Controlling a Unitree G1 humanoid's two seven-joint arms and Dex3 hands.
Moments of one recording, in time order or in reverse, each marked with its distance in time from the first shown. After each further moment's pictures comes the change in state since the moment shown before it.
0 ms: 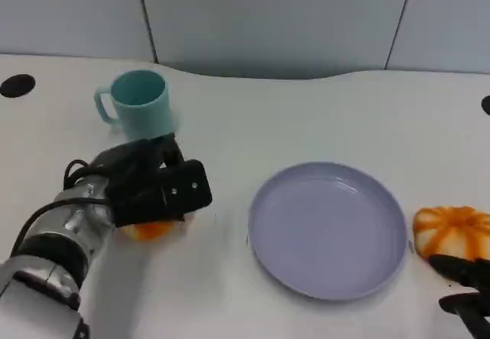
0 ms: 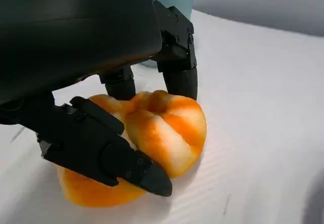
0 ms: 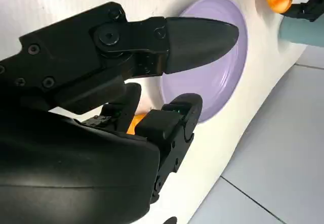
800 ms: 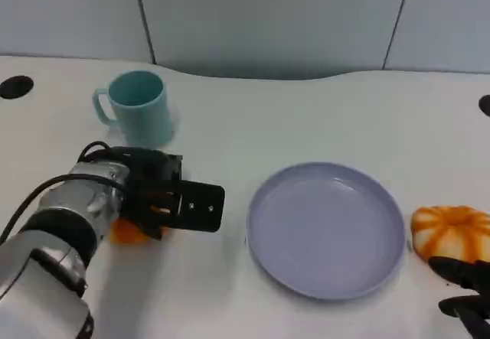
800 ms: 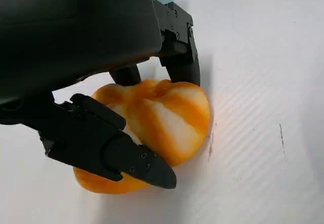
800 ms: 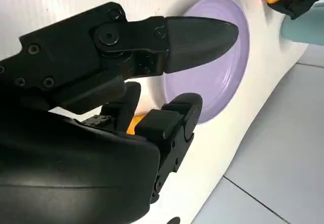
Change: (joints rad) left arm -0.084 0.009 -0.235 -0.001 0.207 0.110 -0.209; right arm 0.006 -0.001 0.000 0.001 0.006 -0.001 0.001
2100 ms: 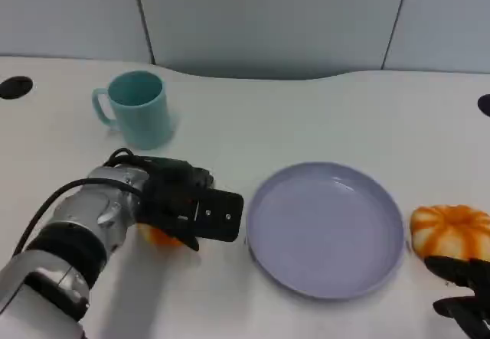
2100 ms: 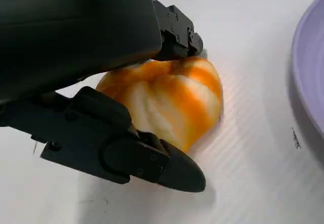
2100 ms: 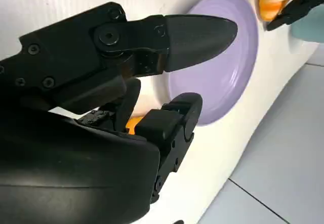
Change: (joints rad) left arm 0.080 0.000 0.046 -0.206 0.017 0.001 -0.138; right arm -0.040 0.000 0.014 0.041 -0.025 0.010 0.000
